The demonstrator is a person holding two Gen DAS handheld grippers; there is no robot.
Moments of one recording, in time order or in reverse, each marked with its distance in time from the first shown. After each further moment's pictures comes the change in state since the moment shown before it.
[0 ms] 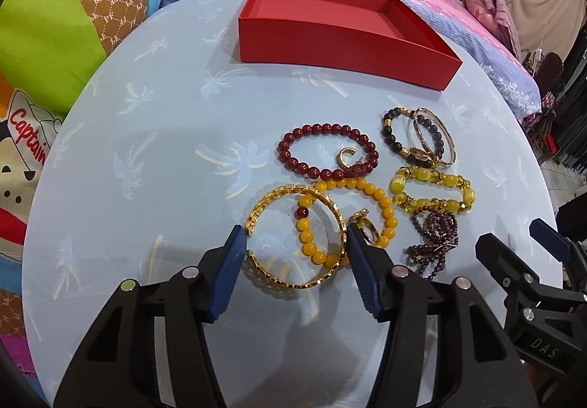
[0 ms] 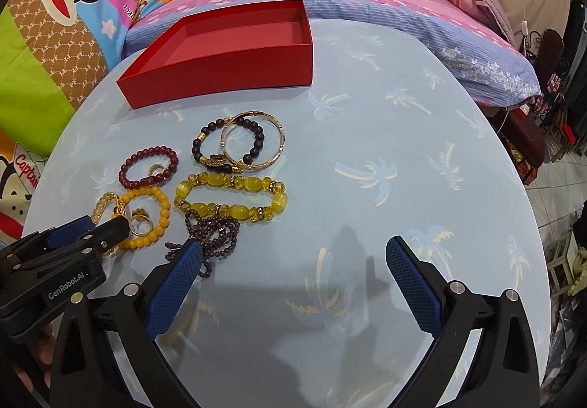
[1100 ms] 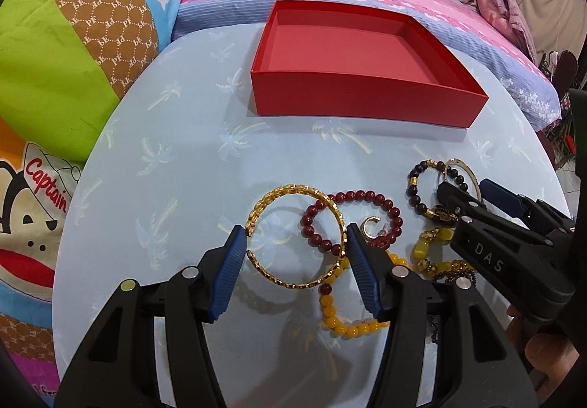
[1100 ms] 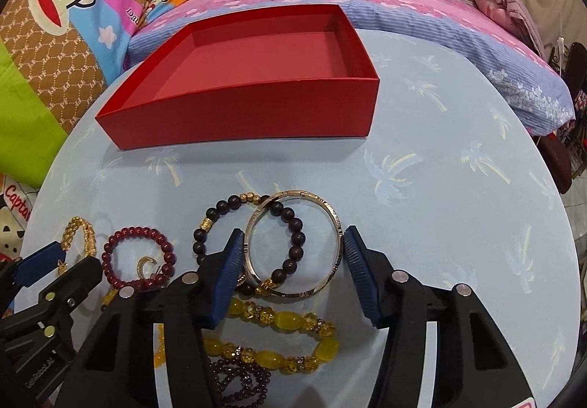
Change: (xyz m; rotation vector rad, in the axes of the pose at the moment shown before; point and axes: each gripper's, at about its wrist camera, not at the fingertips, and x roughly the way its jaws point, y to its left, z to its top) left arm 0.007 -0.001 0.039 0.041 -0.045 0.114; right arm 0.069 0.025 0.062 -0.032 -0.023 0.076
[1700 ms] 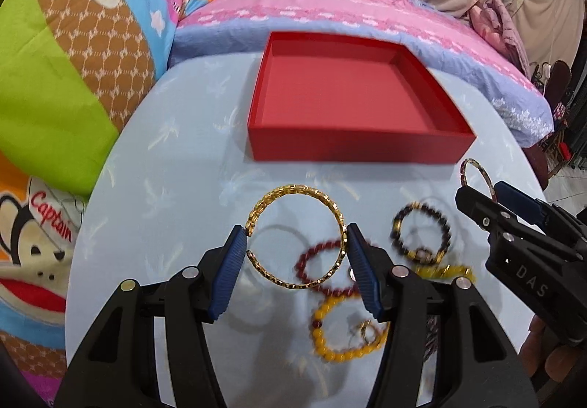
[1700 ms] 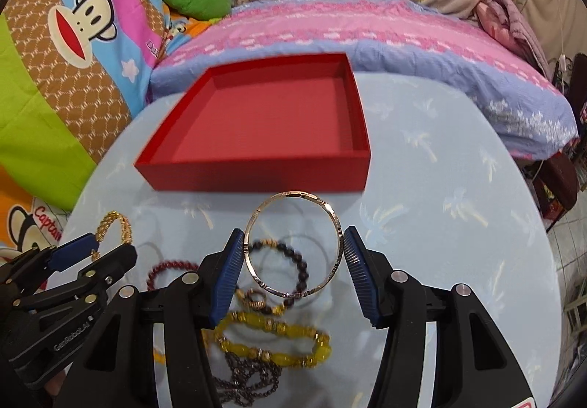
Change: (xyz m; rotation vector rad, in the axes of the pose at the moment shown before) left arm -0.019 0.000 0.039 0.009 -0.073 -0.026; right arm -0.050 -0.005 0.031 -0.010 -0.100 0.065
